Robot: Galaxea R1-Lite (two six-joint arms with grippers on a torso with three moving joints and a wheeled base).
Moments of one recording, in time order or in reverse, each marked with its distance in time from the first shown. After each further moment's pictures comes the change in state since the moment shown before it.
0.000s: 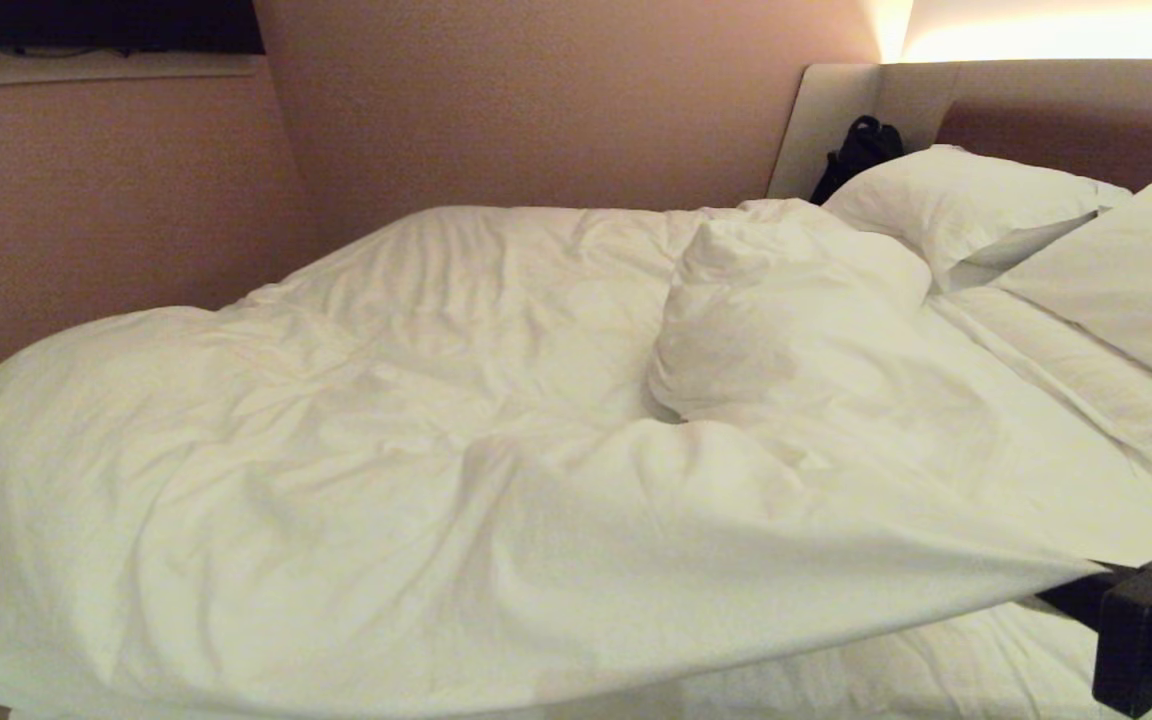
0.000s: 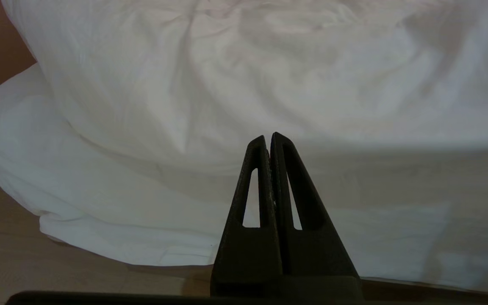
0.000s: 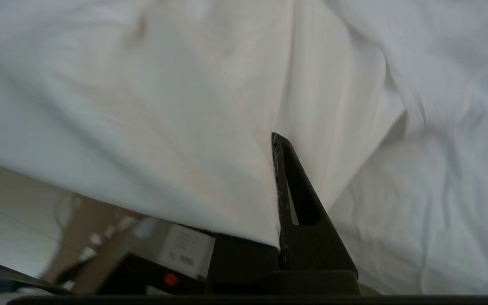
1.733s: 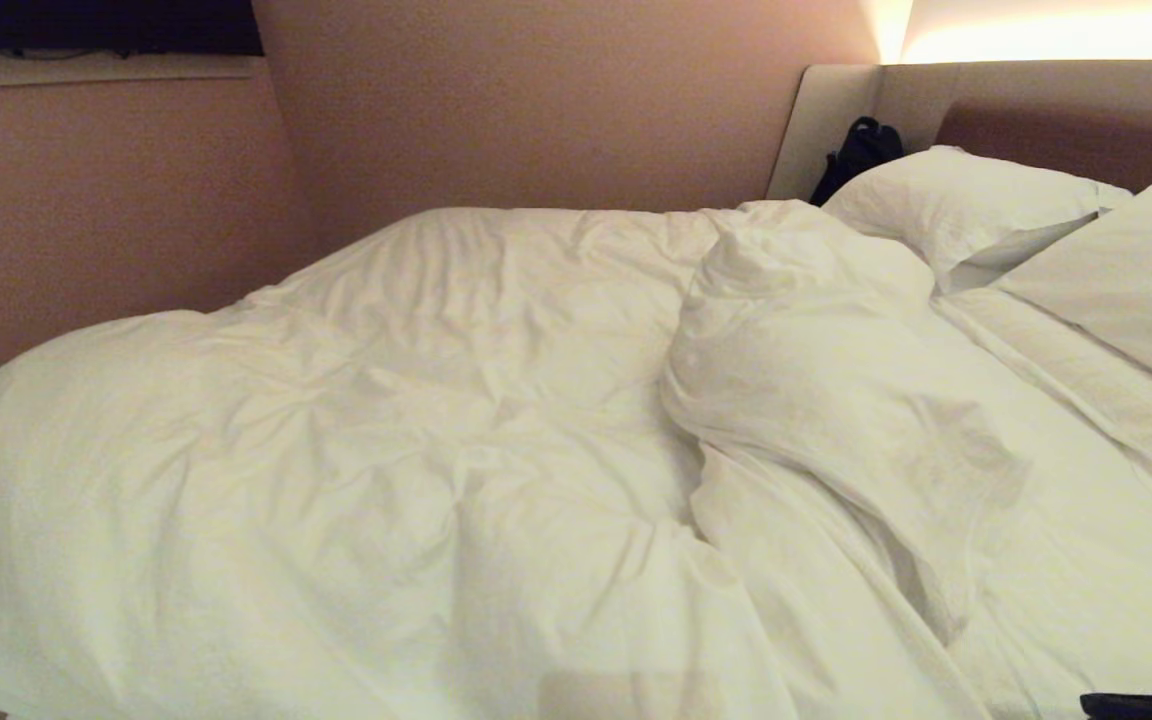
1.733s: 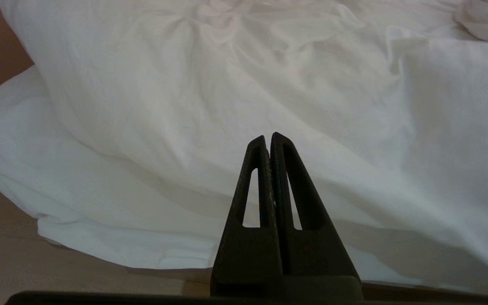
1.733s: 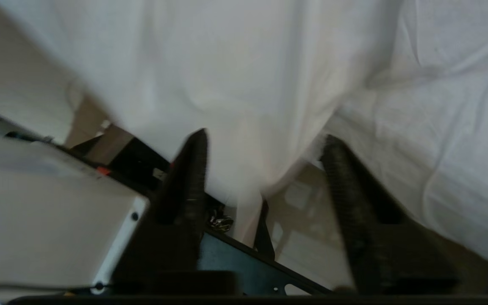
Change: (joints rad) left arm 0.000 0.000 0.000 0.000 0.000 0.000; right arm 0.000 -0.146 0.006 0.417 0.190 -0.031
